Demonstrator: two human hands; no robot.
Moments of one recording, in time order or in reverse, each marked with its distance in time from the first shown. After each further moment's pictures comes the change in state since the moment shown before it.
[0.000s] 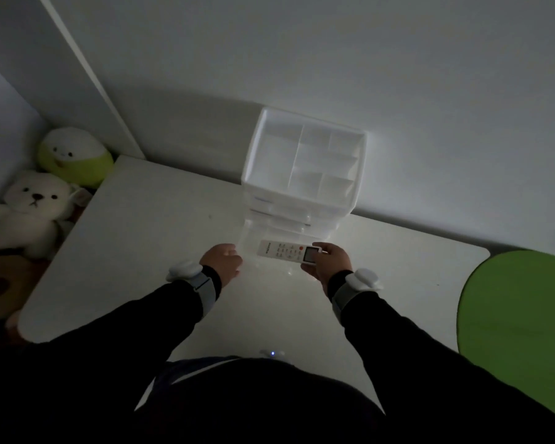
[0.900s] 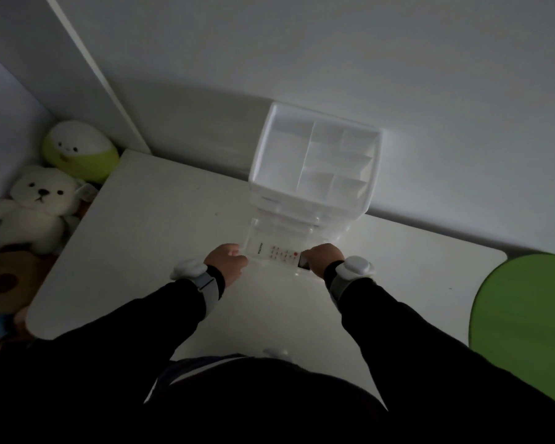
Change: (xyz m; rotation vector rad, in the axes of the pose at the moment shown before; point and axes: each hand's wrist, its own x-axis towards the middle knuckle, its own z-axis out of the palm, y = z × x) left_hand 0.007 0.003 -0.003 0.223 0.029 0.068; right_hand 0.021 -0.015 0.019 -1.059 -0.150 -0.053
